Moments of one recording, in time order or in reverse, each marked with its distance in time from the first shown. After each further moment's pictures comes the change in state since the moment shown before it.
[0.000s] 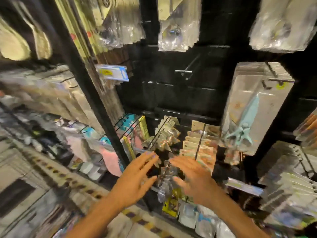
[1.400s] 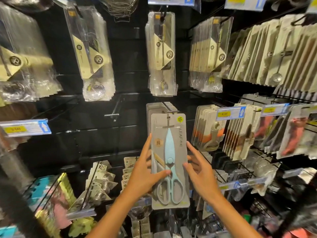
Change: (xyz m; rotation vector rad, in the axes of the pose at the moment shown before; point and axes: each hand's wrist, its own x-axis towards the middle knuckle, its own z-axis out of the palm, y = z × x) left_hand 0.151 0.154 -0.014 -1.034 -0.084 0.257; right_hand -0.090 -0.021 -0.122 0.359 0.902 0.455
